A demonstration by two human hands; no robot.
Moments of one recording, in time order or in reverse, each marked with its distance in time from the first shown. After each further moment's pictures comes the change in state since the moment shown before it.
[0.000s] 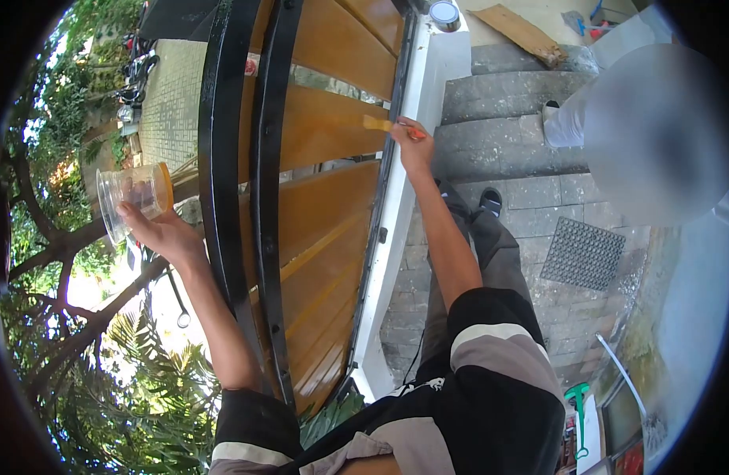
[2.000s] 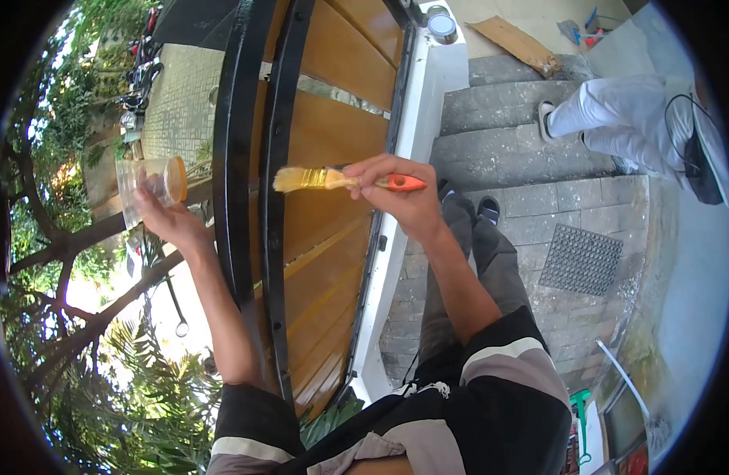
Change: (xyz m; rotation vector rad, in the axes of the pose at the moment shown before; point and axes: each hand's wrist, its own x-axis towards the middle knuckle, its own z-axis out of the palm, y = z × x) left_hand 0.002 -0.004 -0.003 -0.113 -0.012 -0.018; right_hand -0.124 -0.192 -0.007 0.445 -0.665 -0.232
